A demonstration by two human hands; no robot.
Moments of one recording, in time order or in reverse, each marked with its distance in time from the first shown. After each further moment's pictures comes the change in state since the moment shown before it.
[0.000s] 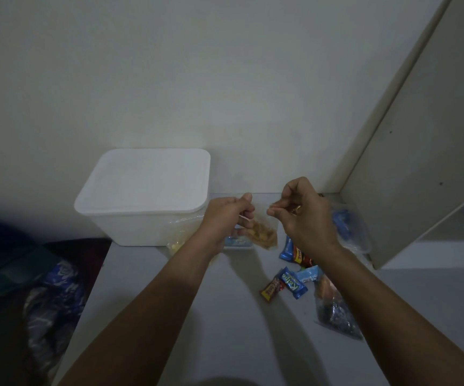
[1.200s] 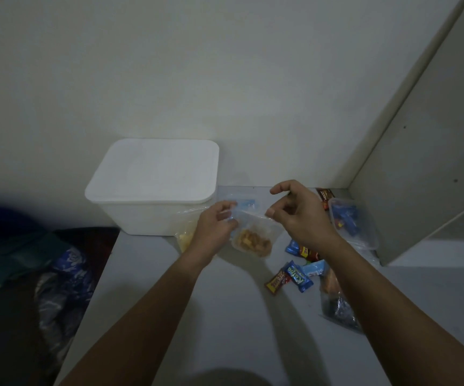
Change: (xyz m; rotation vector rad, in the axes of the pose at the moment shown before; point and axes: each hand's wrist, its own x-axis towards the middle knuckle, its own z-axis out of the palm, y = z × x) left_hand 0.002 -0.054 -0.030 0.154 0.168 0.166; right_hand 0.000 0.006 0.014 0.142 -0.265 0.211
